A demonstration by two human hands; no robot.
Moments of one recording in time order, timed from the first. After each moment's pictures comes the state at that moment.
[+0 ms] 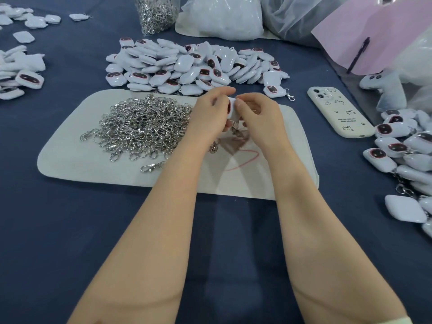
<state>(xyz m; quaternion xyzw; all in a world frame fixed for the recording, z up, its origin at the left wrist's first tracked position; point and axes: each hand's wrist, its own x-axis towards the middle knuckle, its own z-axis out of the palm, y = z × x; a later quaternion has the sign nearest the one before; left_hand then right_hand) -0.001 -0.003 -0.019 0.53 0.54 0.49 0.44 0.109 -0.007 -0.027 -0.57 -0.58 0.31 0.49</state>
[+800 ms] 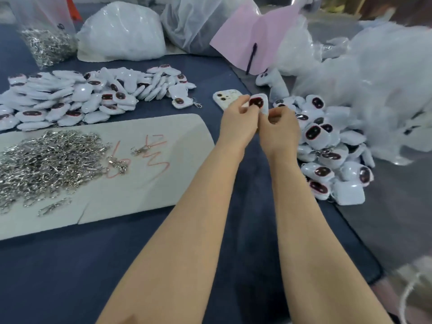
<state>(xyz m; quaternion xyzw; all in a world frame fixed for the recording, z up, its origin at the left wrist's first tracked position) 0.196 -0.051 0.014 0.54 0.44 0.41 0.59 0.266 -0.080 -0.007 -0.75 -0.37 0.12 0.54</state>
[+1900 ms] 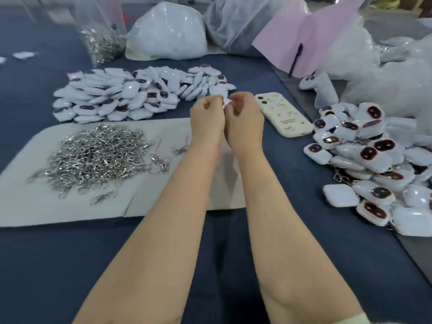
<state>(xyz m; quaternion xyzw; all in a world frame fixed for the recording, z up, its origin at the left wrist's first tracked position) 0.098 -0.003 0.010 0.39 0.51 0.56 0.53 0.157 -0.010 -0.009 -0.64 -0.48 0.22 0.55</state>
